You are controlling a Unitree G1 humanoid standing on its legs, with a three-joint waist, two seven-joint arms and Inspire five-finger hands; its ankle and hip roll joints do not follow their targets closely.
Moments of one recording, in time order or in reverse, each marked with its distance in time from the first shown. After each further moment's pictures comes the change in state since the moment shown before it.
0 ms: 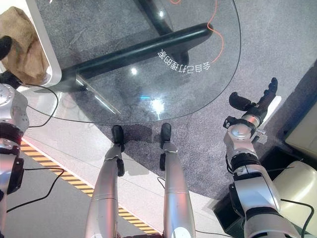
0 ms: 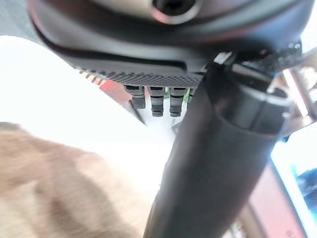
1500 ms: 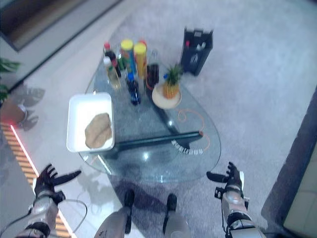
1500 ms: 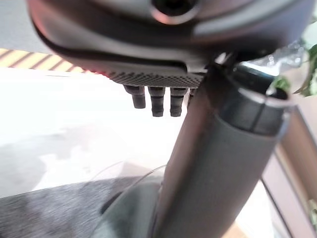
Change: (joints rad) left arm 0.975 -0.347 0.191 0.082 0.174 0.152 -0.576; right arm 0.596 0.192 -0.152 0.148 -0.157 0.120 0.415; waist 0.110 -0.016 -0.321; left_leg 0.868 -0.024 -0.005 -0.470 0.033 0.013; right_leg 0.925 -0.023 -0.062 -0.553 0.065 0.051
